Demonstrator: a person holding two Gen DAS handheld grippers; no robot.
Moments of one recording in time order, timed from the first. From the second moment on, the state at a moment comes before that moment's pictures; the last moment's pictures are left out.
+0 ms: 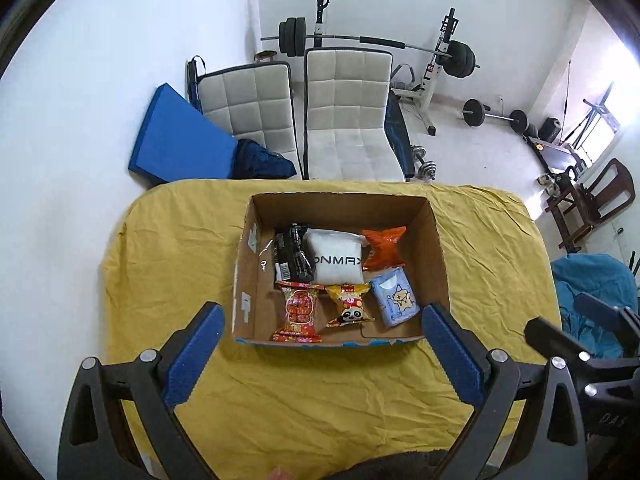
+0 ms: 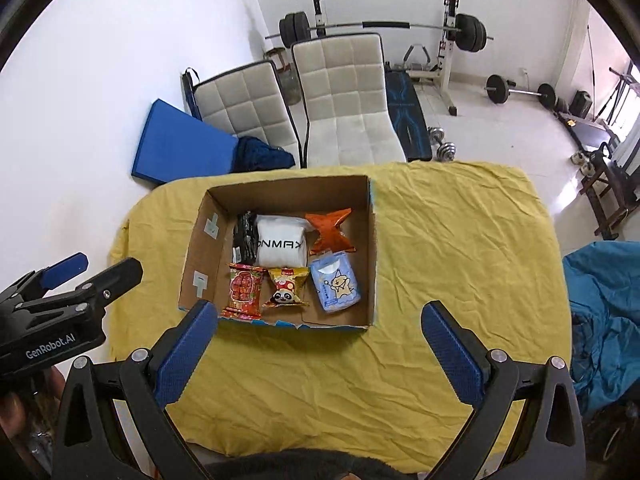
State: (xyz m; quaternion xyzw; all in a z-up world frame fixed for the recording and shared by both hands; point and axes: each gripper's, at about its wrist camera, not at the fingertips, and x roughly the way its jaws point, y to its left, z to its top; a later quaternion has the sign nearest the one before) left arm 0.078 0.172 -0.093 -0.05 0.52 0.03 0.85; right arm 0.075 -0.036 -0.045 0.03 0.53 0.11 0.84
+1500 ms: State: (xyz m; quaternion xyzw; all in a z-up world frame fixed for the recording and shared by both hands) left arm 0.022 0.164 -0.038 -0.07 0.48 0.06 0.88; right arm 0.036 -0.056 0.016 0.00 0.48 0.08 0.87
